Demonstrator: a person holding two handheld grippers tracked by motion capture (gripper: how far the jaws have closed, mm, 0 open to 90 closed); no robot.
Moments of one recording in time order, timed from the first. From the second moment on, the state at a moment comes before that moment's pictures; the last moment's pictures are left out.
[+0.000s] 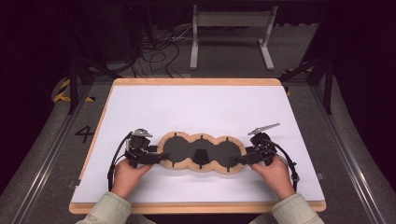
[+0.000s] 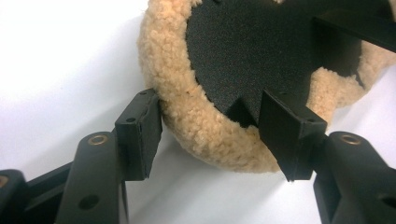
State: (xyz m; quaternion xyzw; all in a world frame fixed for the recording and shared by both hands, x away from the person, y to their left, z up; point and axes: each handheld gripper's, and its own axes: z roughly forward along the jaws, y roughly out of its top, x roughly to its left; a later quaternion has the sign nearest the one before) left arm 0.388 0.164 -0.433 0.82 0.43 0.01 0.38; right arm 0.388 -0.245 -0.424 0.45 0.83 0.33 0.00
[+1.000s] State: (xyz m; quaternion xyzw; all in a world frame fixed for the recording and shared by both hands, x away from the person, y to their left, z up) left arm 0.388 0.174 -0.436 0.81 0.44 -0.04 0.38; right arm 0.389 -0.256 -0.432 0.48 0.81 0.33 -0.02
